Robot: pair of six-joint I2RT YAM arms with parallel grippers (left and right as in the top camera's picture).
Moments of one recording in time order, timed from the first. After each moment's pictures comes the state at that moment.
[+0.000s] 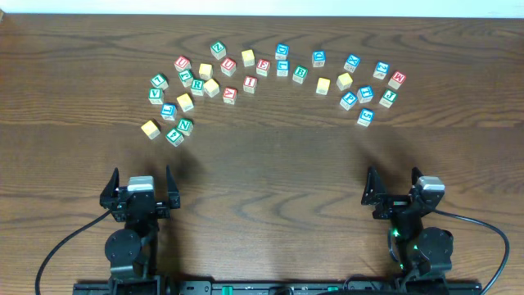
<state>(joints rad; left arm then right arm) 0.08 0.01 0.02 -0.12 -0.03 0.15 0.10 0.06 0.01 -0.07 0.02 0.28</state>
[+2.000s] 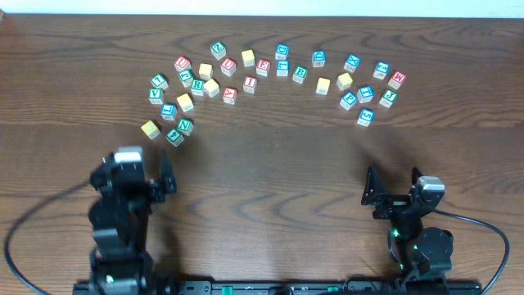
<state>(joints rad) 0.08 0.46 0.35 -0.17 -0.02 0.06 0.10 0.06 0.01 -0.07 0.02 0.28</state>
